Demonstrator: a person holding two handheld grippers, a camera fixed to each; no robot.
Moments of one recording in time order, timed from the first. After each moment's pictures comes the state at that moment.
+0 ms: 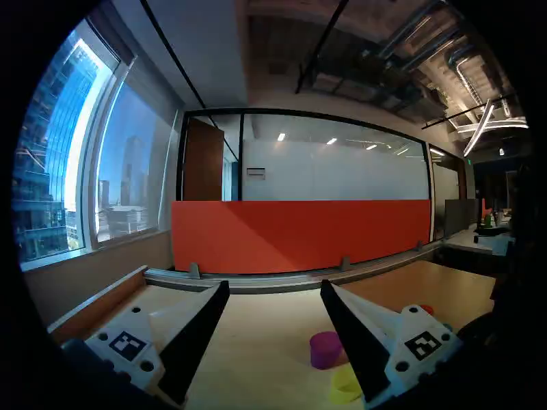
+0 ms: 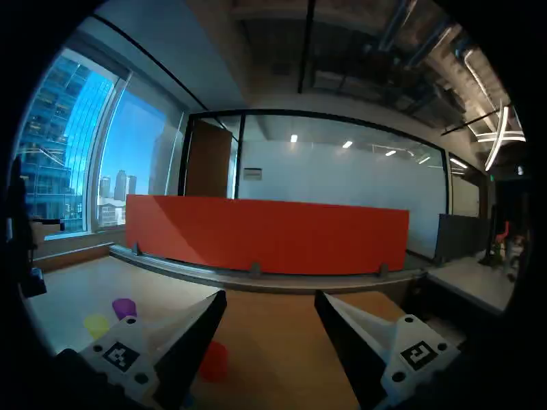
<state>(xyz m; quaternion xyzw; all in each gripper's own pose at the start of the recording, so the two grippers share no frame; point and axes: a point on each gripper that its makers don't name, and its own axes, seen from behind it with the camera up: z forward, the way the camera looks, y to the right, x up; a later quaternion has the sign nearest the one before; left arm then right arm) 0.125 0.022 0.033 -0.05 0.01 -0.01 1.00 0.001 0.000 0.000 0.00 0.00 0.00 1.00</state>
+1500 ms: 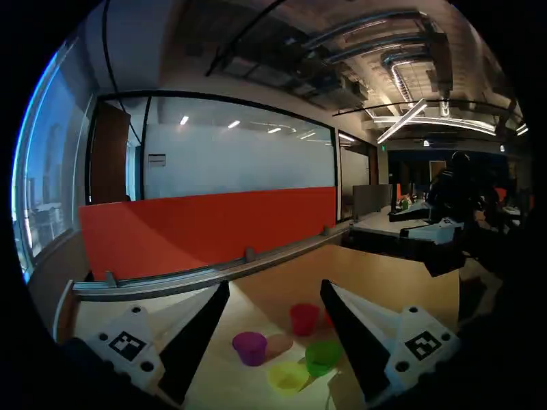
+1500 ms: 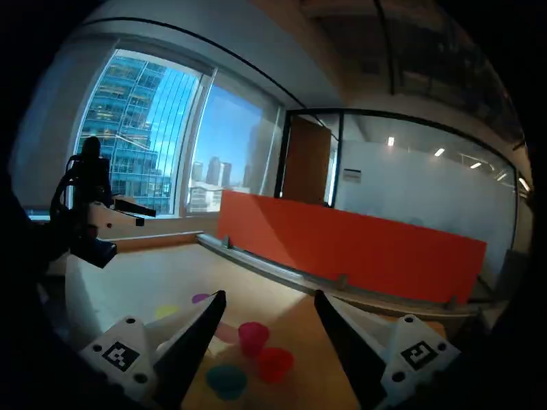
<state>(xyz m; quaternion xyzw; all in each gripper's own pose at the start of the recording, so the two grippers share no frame) 0.153 0.115 0.004 -0.32 -0.04 0.01 0.95 0.034 -0.107 -0.035 0.25 -0.02 -0.05 0.97</state>
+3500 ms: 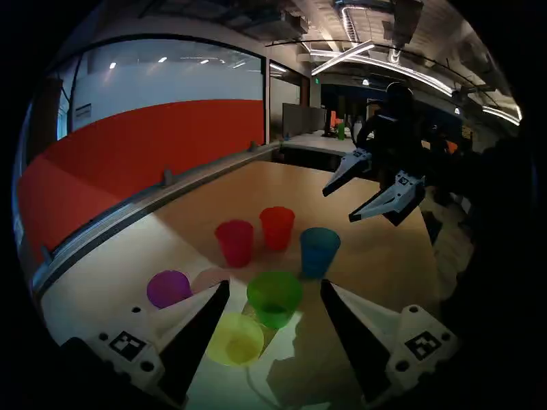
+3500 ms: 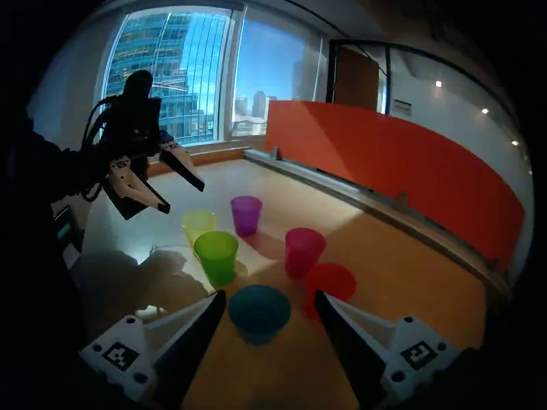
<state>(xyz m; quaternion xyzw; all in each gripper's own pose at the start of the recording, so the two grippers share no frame) -0.015 0.204 -0.010 -0.48 -0.20 0.10 0.85 -0.144 -0.138 -0.040 0.36 -0.20 -0.10 0.91</state>
